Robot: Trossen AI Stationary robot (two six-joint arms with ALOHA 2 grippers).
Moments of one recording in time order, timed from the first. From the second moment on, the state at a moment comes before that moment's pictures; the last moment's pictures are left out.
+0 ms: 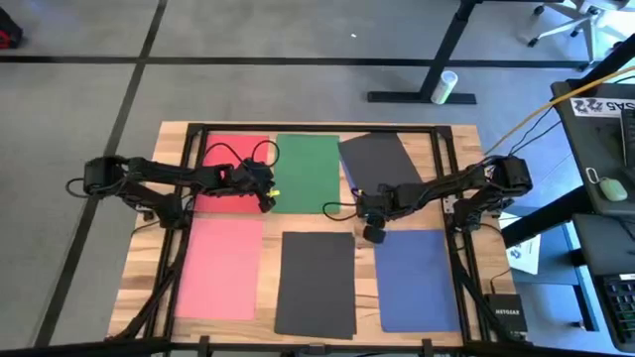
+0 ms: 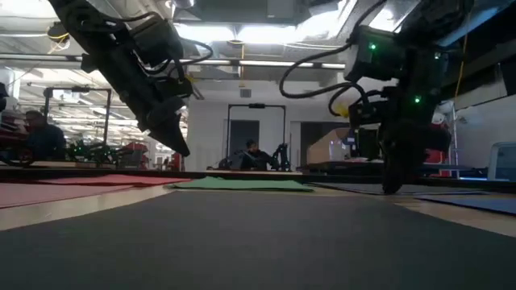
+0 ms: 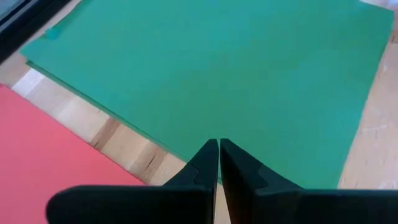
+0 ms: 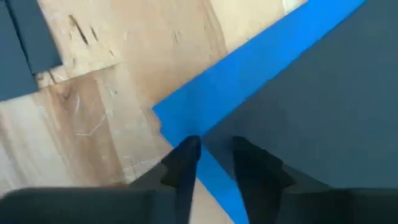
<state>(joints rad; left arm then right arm) 0.26 1.32 0.54 -0.05 -0.26 -0.16 0.01 1.60 0.74 -0.50 0.16 0.31</state>
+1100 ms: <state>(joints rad) 0.21 1.32 0.54 -0.03 -0.26 -0.15 0.15 1.61 1.03 -0.60 -0.16 0.34</state>
